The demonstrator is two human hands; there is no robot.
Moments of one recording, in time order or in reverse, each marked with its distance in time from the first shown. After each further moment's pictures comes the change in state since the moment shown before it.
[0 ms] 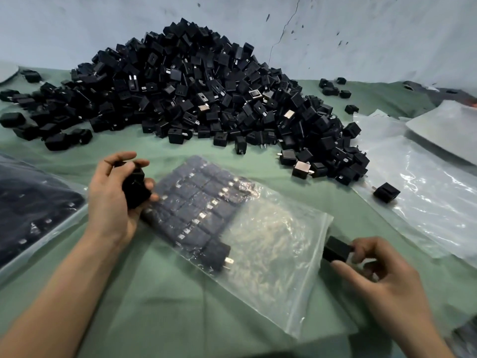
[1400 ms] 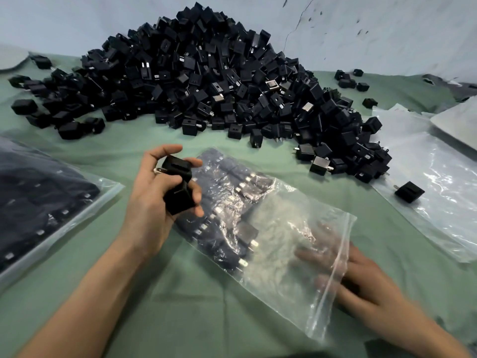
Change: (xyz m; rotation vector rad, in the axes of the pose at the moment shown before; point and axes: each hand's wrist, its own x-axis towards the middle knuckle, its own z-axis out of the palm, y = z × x) left_hand -0.018 -0.008 0.005 -0.054 -0.385 -0.020; right_hand 0.023 -0.066 0.090 -0.130 -0.405 -0.611
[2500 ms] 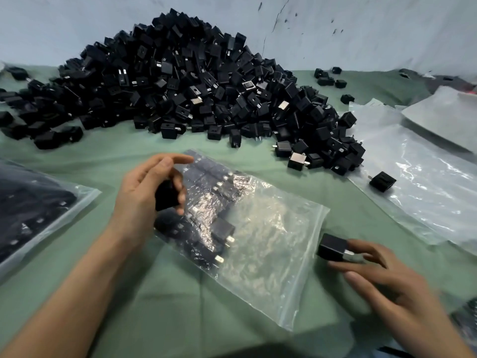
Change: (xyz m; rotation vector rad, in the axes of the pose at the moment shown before) left_hand 0.006 0.003 0.019 0.293 -0.084 0.004; right_hand -0.110 0.026 -0.076 0.028 0.145 0.412
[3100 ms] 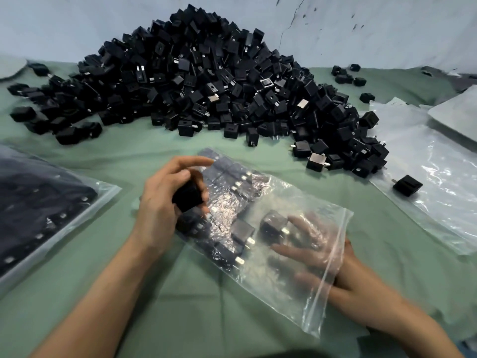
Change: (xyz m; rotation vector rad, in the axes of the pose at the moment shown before) left_hand -0.005 -0.011 -0.001 -0.070 0.020 0.034; right_hand 0.048 -0.015 0.049 -0.138 -0.548 -0.138
